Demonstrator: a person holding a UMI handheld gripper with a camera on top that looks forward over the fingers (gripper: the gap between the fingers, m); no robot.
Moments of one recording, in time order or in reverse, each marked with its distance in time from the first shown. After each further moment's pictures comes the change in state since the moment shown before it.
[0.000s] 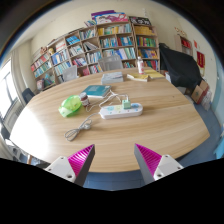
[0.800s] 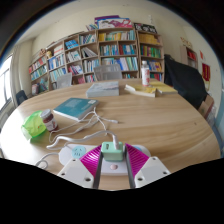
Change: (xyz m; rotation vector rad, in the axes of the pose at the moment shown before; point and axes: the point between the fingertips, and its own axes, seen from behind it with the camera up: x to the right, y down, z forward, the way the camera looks) arm 0.076 -0.132 0.282 0.153 0.019 -0.080
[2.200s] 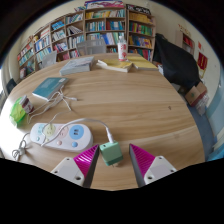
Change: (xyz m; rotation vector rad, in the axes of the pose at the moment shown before) arm 0.140 0.047 -0.047 -0.309 0.120 -0.001
